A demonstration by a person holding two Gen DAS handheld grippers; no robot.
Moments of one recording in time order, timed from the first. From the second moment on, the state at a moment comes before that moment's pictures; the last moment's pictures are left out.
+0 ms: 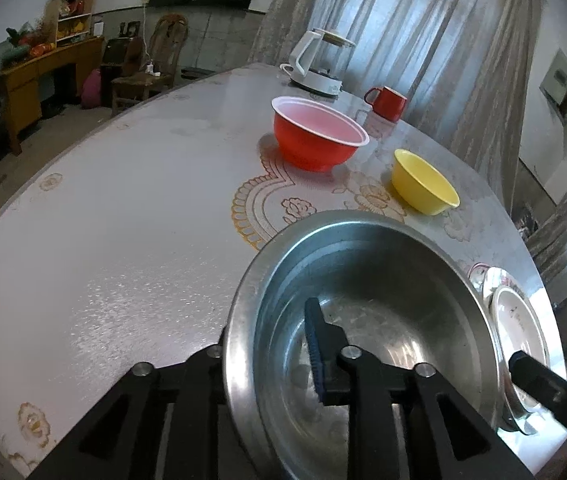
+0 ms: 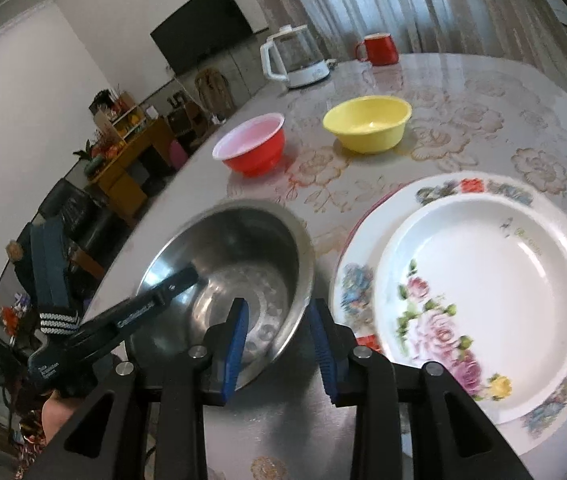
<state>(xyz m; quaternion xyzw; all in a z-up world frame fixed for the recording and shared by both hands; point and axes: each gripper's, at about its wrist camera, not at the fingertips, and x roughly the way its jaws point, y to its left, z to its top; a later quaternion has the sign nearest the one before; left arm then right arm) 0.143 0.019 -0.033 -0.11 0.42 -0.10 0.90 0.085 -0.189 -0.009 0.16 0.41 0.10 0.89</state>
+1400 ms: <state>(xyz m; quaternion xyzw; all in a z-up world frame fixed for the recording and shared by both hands) 0.120 0.003 0.022 -0.10 0.40 -0.11 0.91 0.100 -0.250 0.023 0.16 0.38 0.07 0.91</state>
